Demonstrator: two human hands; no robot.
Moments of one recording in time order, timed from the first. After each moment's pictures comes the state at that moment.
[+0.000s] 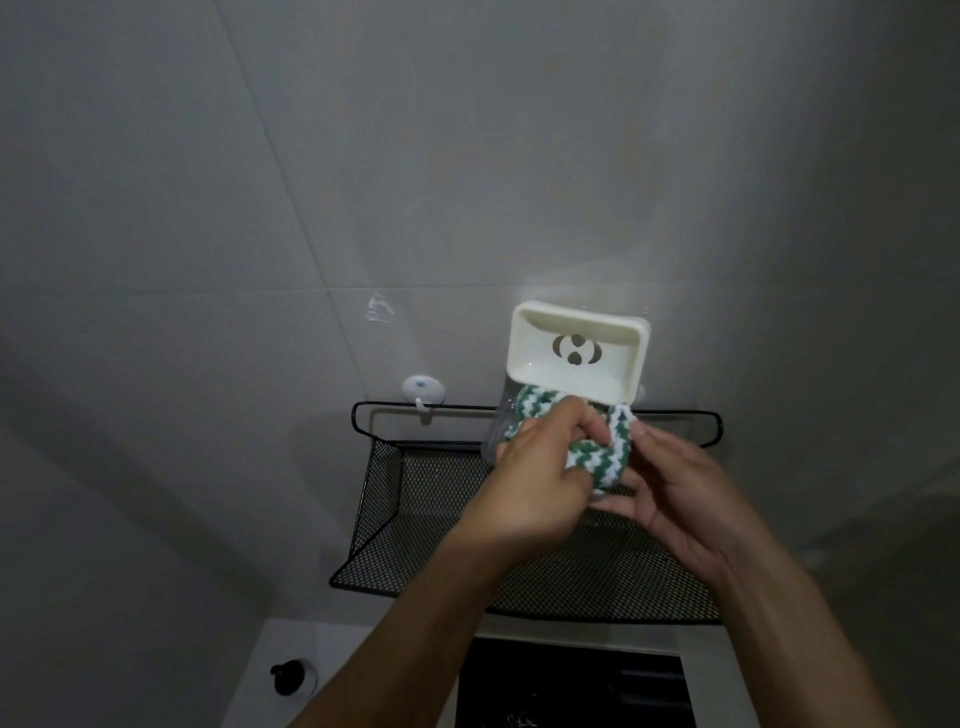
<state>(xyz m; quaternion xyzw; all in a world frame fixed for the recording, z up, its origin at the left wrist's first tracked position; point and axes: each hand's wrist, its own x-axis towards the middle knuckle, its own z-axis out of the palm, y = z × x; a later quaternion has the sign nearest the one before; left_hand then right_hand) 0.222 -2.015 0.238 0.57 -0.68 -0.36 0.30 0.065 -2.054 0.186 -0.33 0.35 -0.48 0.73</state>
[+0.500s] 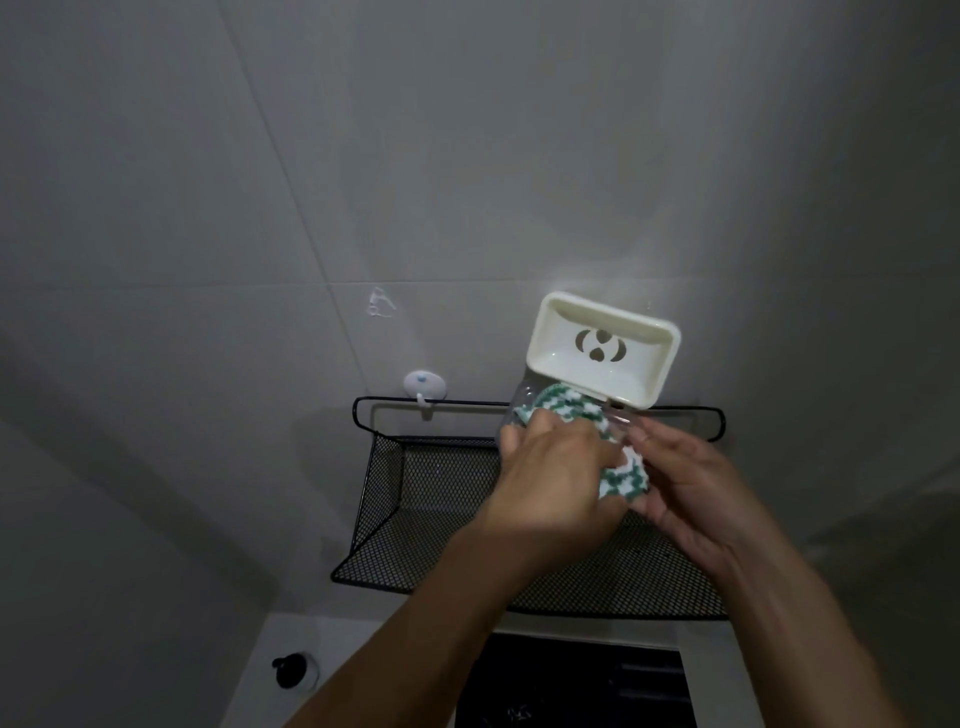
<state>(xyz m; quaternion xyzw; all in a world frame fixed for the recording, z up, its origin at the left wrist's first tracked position) 0.211 -2.014 0.239 0.56 -0.80 -0.15 0.18 0.058 -2.055 0.187 -0.32 0.35 -0.49 0.73</state>
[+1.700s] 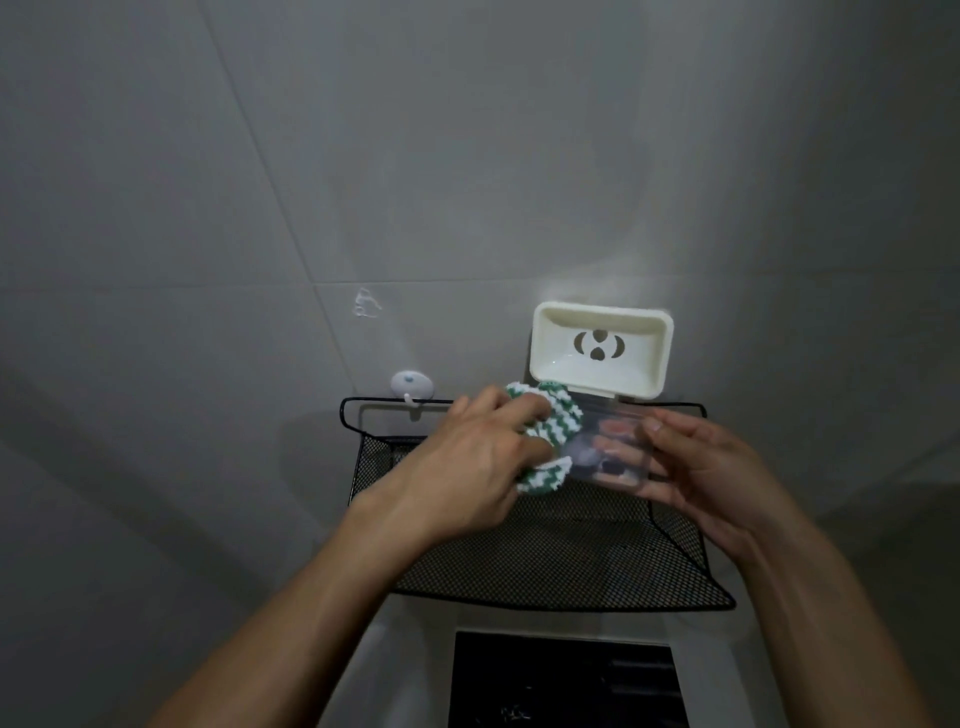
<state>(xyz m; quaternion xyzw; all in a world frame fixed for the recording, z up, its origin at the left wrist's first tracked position) 0.266 -2.025 0.247 0.46 -0.88 0.00 0.06 0.034 -2.057 0.202 -0.36 0.43 -0.46 0.68</state>
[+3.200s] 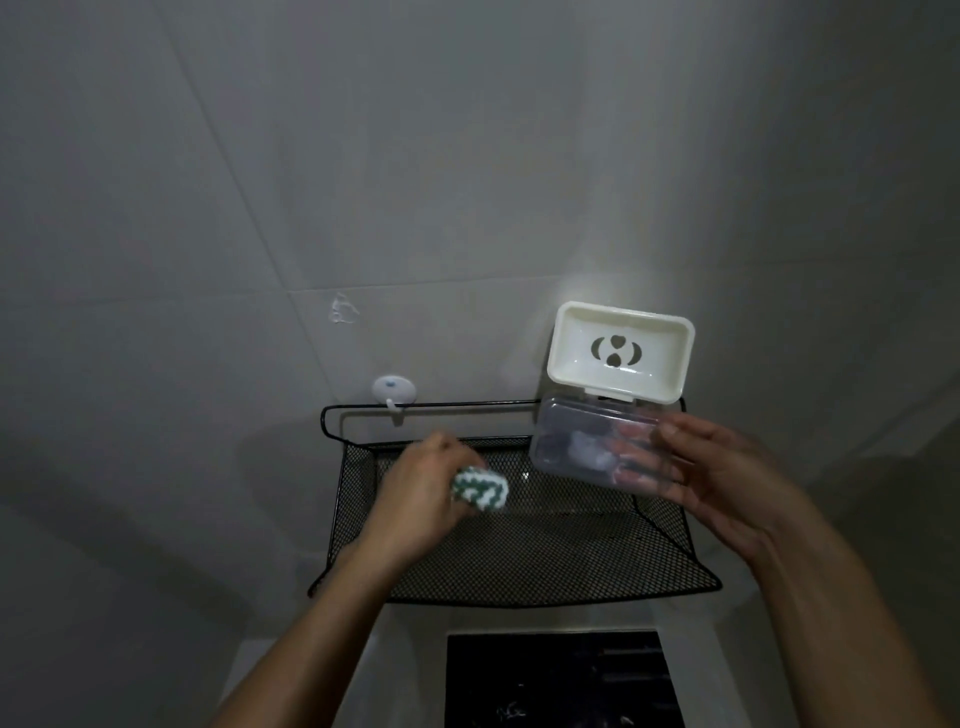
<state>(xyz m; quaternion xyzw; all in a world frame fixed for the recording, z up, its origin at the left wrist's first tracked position) 0.301 -2.037 0.166 0.60 -0.77 -0.12 0.18 0.012 -2.047 0.193 -0.31 0.44 -0.50 0.68</state>
